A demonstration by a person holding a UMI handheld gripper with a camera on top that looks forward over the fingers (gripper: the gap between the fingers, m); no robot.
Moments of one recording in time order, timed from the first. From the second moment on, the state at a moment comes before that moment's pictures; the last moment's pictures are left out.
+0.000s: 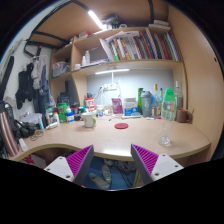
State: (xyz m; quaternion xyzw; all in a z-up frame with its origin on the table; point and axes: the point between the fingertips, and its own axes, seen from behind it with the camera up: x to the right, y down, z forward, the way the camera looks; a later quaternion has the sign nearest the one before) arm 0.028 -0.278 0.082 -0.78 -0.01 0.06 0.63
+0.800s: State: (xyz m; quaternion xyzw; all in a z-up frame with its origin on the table) arm 0.254 -0.146 0.082 -0.73 0.10 -0.11 0.67
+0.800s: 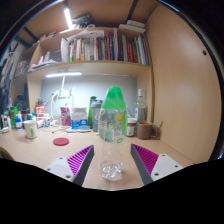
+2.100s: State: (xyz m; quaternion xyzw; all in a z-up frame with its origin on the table) arm -0.067 0.167 0.228 -0.23 -0.62 -0.65 0.38
